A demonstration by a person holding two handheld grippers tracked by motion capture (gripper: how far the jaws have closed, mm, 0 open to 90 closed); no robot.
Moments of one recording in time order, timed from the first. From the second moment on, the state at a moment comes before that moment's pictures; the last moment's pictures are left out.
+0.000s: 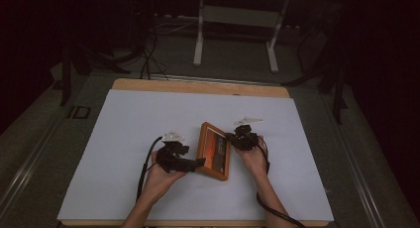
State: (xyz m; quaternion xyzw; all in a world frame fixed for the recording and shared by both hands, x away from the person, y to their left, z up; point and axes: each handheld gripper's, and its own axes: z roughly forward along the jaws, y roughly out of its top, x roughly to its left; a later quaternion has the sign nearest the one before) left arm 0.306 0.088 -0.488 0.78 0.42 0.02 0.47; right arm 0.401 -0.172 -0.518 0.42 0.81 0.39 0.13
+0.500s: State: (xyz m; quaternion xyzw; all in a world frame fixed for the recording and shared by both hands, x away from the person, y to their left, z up) left arm 0.312 0.077 -0.503 0.77 0.44 -0.04 0.46; right arm 0.401 -0.173 -0.519 0.42 0.80 0.39 0.13
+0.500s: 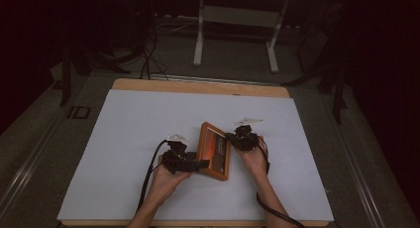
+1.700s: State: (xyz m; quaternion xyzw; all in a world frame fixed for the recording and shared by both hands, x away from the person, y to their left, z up) left arm 0.310 0.069 -0.501 0.76 0.44 -0.04 0.48; right arm 0.379 -0.204 -0.491 0.41 0.79 0.44 0.15
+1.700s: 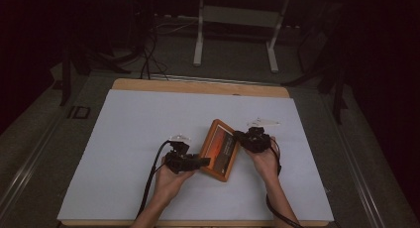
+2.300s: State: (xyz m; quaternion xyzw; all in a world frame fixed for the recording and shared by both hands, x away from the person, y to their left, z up) left arm 0.294 0.044 -0.487 0.76 0.41 0.04 0.50; right arm 0.337 -0.234 -0.449 0.36 0.78 0.48 0.19
